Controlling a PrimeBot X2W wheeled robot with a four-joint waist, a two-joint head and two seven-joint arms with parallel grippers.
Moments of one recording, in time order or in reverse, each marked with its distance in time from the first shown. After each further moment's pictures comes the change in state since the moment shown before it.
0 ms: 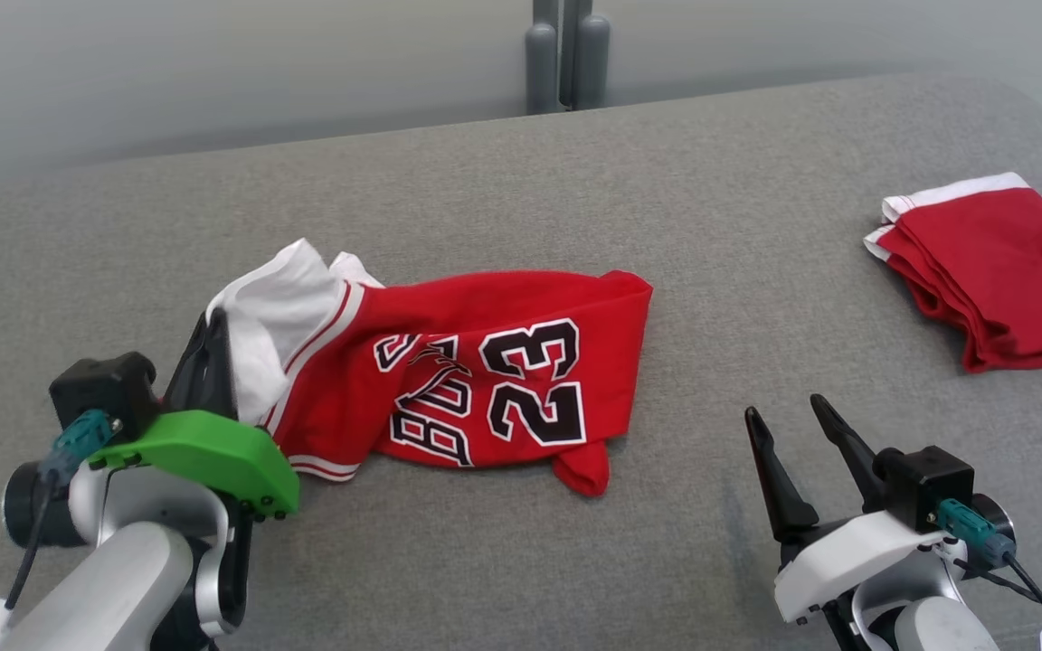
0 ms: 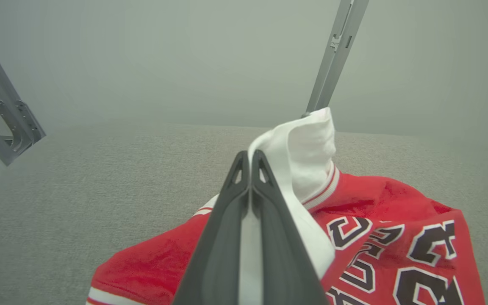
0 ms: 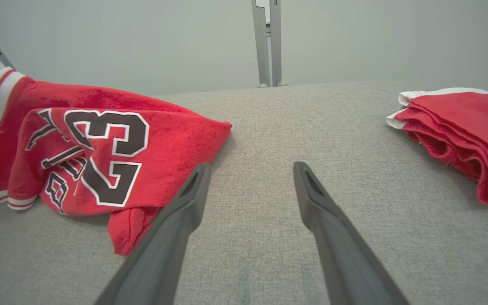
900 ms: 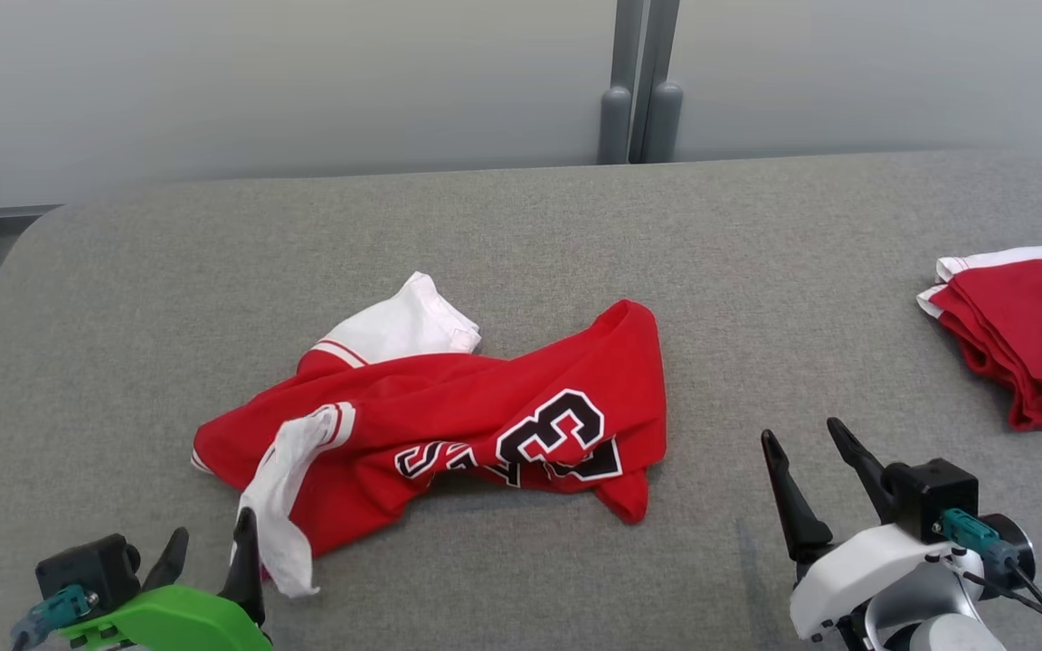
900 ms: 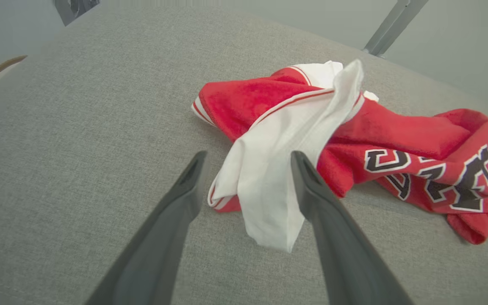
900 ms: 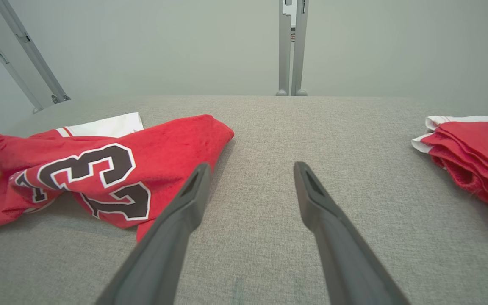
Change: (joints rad) left arm 0.370 0.057 0.061 -0.102 -0.185 0.041 0.004; right arm 0.039 0.000 -0.029 -0.020 -0.032 0.000 0.055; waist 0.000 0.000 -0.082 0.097
